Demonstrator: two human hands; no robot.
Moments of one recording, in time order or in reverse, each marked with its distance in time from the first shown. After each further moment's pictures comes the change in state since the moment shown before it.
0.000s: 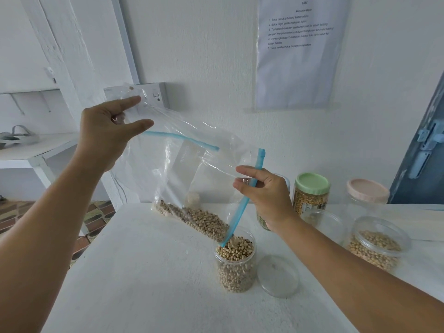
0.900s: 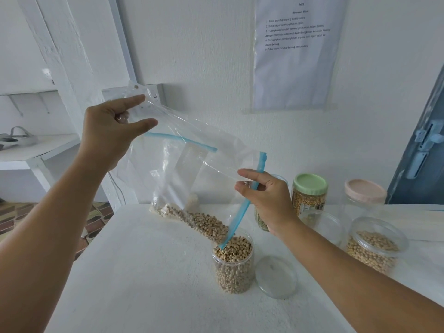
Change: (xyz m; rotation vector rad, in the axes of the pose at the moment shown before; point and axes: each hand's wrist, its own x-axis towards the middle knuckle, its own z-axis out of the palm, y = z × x) left_hand -0.002 0.010 0.009 0.009 -0.023 0.006; right_hand -0.004 0.003 -0.008 0.029 0.014 -0.013
